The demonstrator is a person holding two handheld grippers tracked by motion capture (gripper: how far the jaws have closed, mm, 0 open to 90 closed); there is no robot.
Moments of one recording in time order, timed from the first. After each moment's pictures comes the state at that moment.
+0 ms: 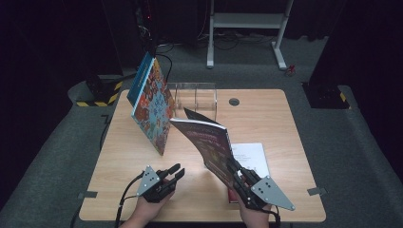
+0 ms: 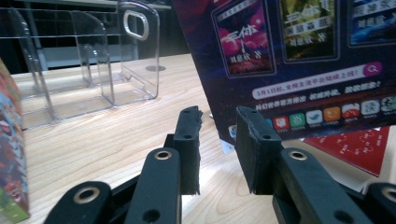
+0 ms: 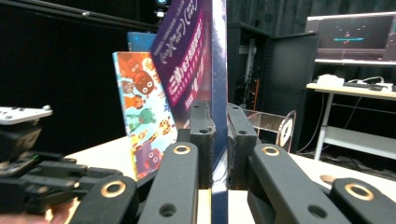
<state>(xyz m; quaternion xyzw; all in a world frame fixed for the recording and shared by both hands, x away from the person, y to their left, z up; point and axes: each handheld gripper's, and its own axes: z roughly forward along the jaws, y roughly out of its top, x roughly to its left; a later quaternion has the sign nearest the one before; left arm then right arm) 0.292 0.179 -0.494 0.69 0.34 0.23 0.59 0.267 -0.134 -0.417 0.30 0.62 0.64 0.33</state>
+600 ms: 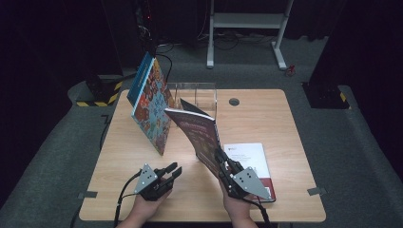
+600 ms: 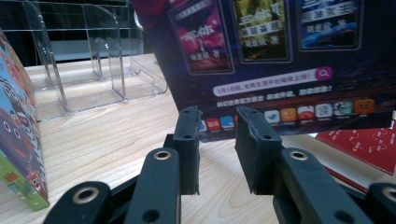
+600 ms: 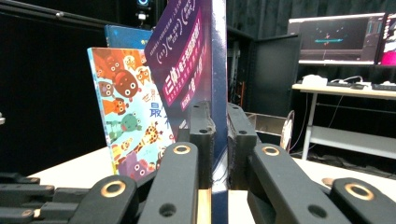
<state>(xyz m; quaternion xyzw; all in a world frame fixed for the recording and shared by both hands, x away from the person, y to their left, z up) 0.295 0.185 -0.495 0.69 0.35 0.24 0.58 0.293 -0.095 -0.435 0.32 0.60 0.65 0.36</state>
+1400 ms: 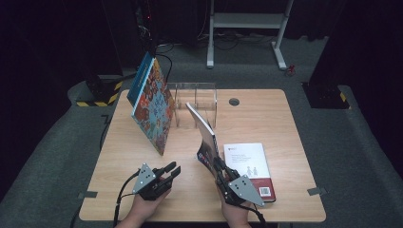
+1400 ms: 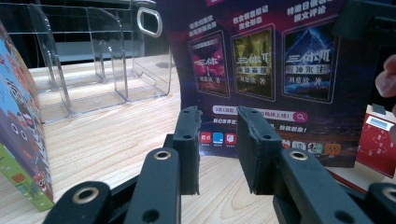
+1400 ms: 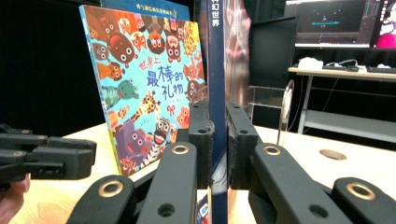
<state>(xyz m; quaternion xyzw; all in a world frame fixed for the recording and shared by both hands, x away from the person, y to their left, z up) 0.295 0.188 -0.493 0.69 0.35 0.24 0.59 0.283 -0.093 -0.471 0.34 0.61 0.62 0.35</state>
